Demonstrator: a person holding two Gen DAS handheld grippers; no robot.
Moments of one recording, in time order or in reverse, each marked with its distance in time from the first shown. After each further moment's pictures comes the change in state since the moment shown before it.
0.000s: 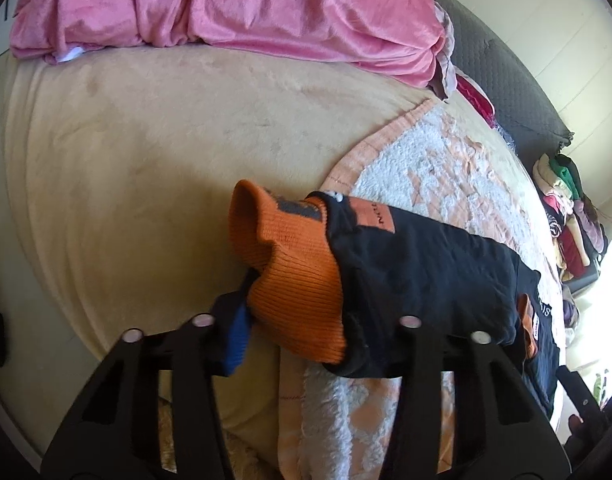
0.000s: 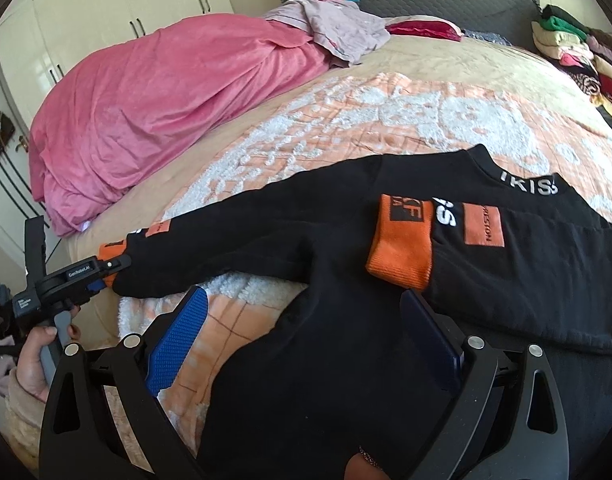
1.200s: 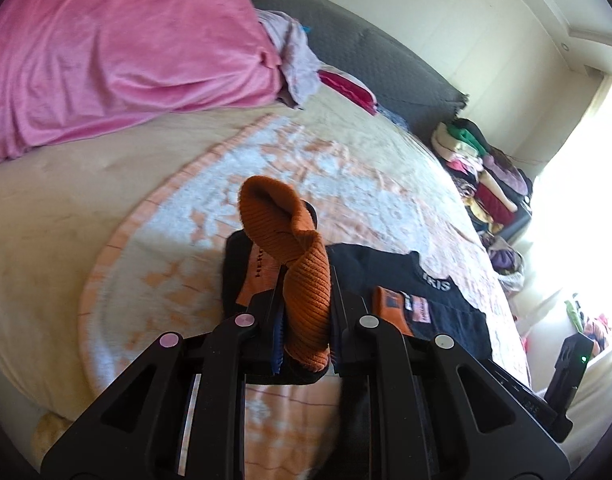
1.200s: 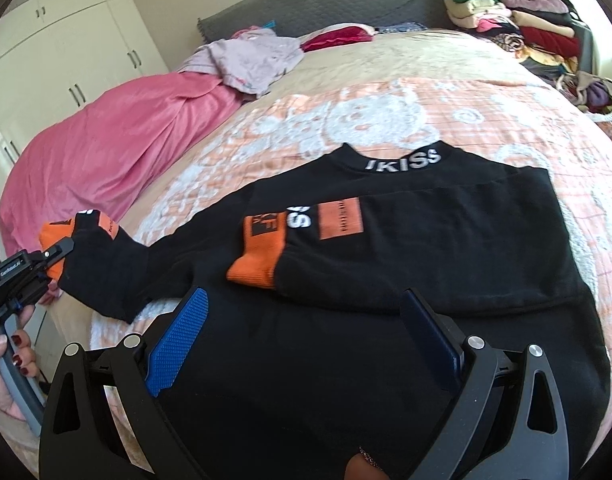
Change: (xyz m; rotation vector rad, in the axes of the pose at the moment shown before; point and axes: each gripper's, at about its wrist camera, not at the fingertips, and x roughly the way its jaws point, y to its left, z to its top) left arm -0.039 -0.153 -0.004 0.273 -0.065 -0.300; right arm -0.062 -0.102 -0.023 0.237 -0.111 -0.121
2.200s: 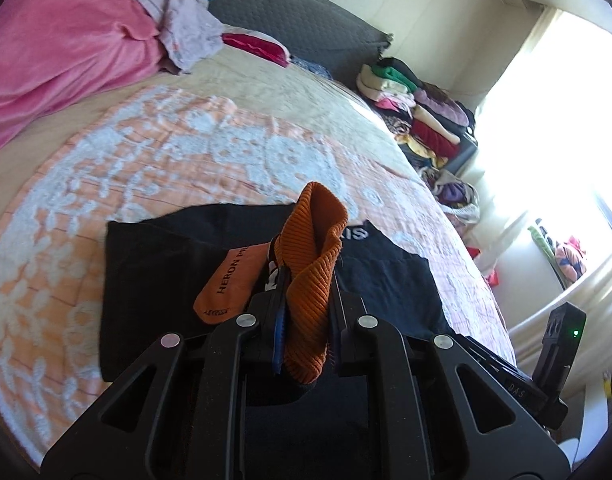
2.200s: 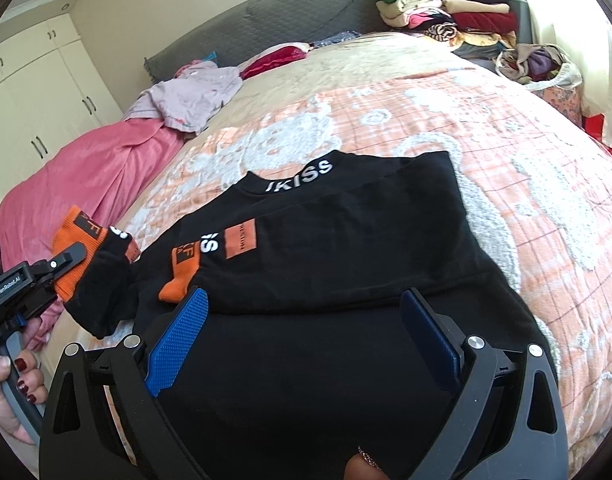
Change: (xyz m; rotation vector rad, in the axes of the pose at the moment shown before) left arm 0.066 -0.127 -0.033 0.205 0.153 -0.195; right arm -0.045 -0.080 -0.011 0.160 -0.081 -0.104
